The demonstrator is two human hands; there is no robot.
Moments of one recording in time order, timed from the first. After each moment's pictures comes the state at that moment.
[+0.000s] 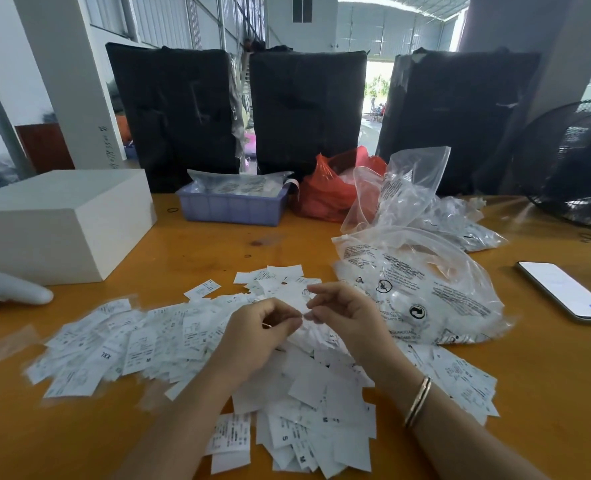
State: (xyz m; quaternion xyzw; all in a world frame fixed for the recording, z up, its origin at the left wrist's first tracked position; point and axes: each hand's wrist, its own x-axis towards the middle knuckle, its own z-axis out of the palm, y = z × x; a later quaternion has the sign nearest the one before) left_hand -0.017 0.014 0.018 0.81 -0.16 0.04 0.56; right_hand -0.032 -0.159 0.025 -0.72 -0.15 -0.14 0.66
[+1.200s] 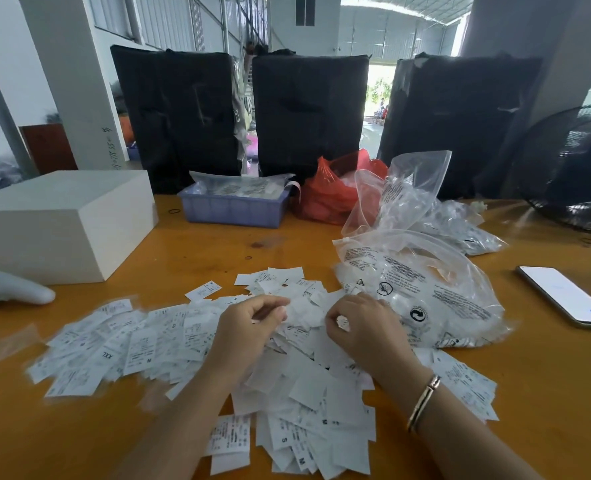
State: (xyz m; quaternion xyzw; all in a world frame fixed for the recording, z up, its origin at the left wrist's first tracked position) left_hand -0.018 0.016 0.022 0.80 -0.12 0.11 0.58; right_hand -0.033 -0.176 0.026 -0.95 -0.12 -0.23 0.16
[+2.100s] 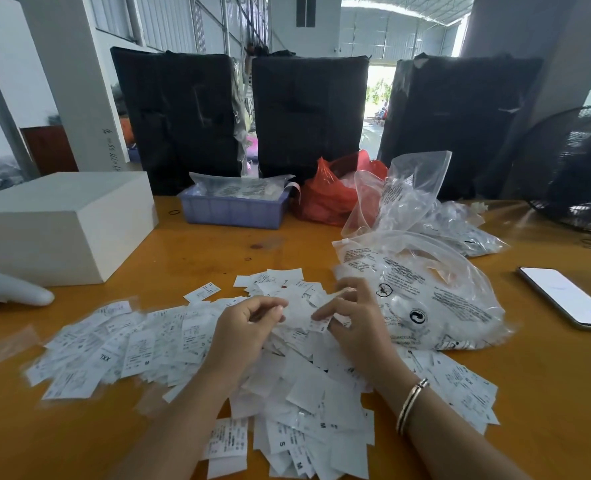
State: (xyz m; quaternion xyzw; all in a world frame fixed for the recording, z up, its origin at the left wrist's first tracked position) left_hand -0.018 0.015 0.021 0.78 -0.11 0.10 0.61; right_hand -0.027 -0.168 0.018 -0.88 -0.11 -0.24 0.41
